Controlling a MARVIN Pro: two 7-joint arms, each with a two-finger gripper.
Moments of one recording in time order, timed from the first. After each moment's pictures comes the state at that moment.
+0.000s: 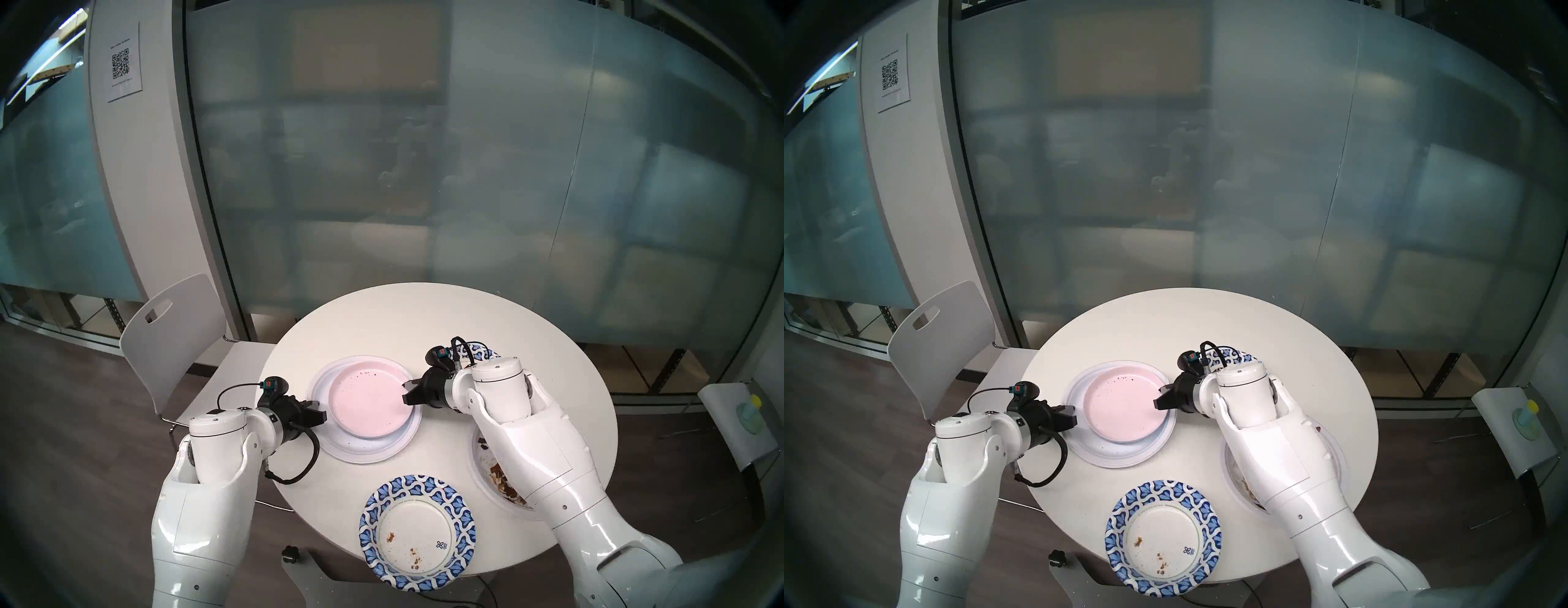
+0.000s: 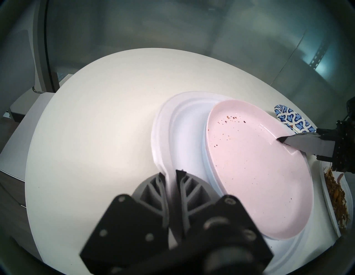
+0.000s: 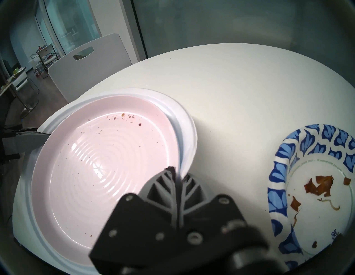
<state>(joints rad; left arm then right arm) 1.71 -1.47 -1.67 -1.82 -0.26 0.79 -0.25 -1.30 -1.36 1.23 -1.52 0.17 0.81 0.36</state>
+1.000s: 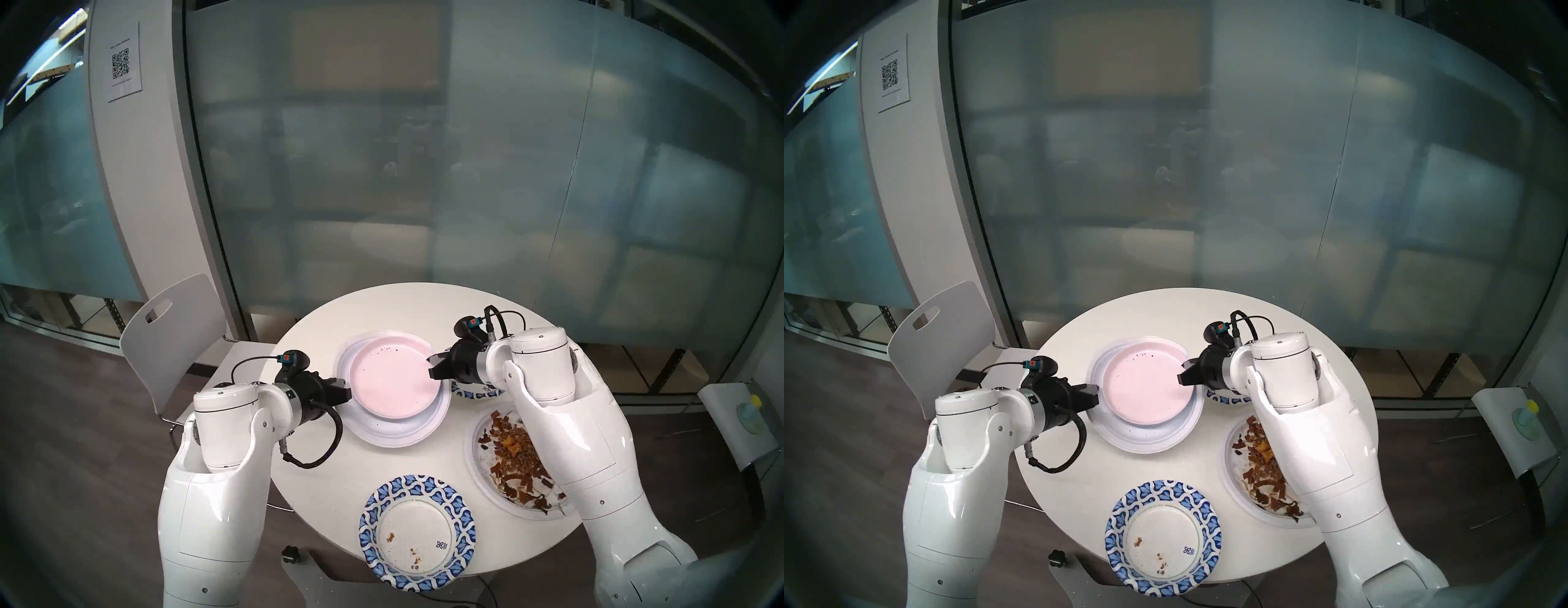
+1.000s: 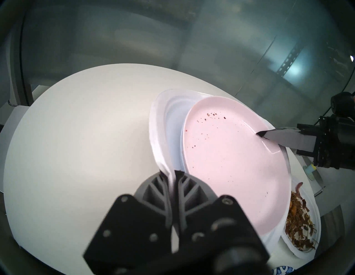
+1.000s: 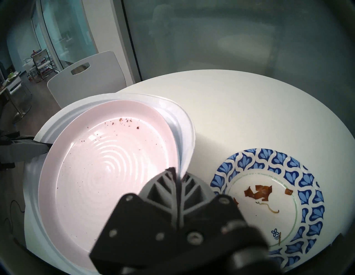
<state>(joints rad) 1.70 -1.53 -1.60 -2.01 -0.29 0.95 -0.25 -1.35 -1.28 1.33 -1.78 0.18 0.96 0.39</state>
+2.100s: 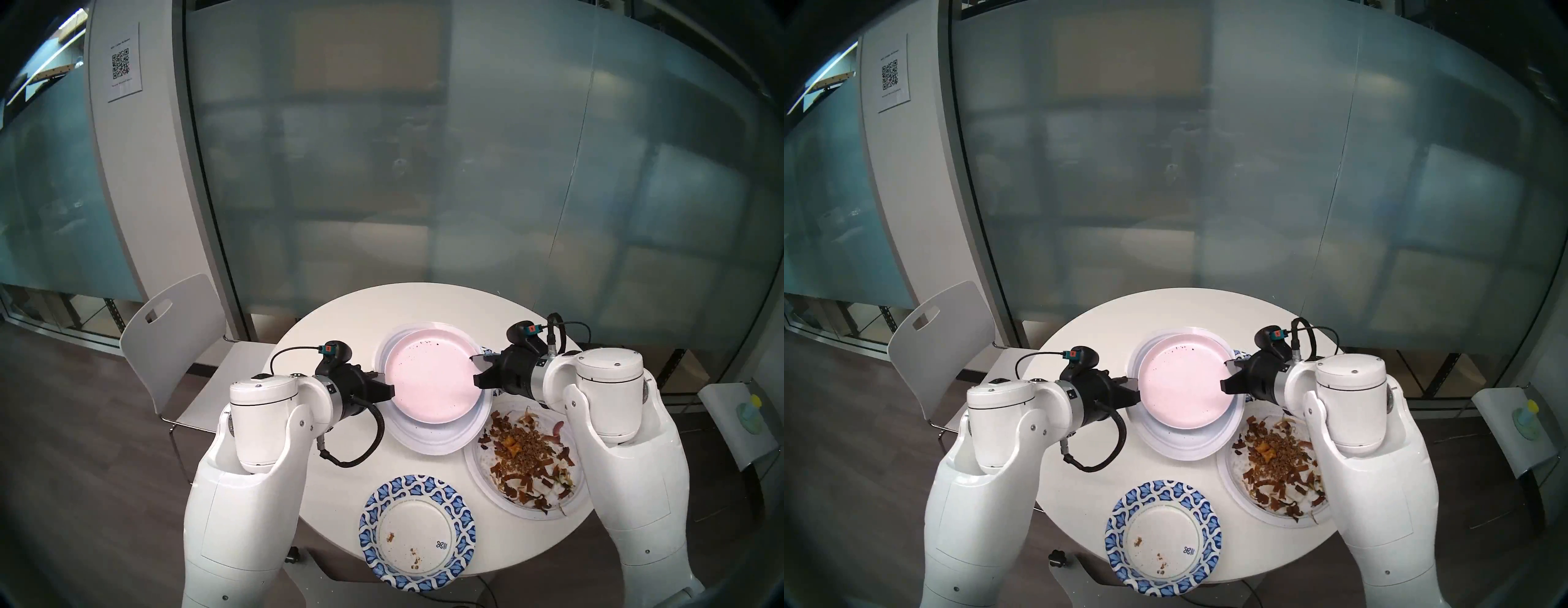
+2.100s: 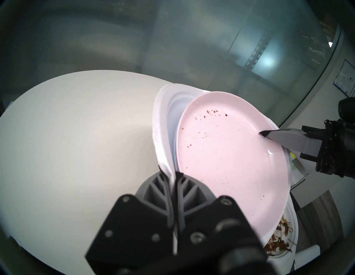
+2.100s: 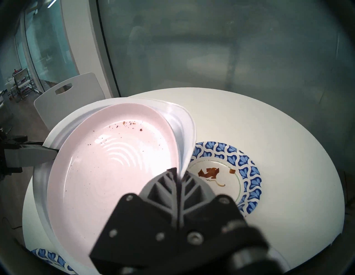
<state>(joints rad) 1.67 -1.55 -1.40 -2.05 -0.32 0.96 -0.17 -1.63 -1.24 1.60 -2.12 0.19 0.96 0.37</state>
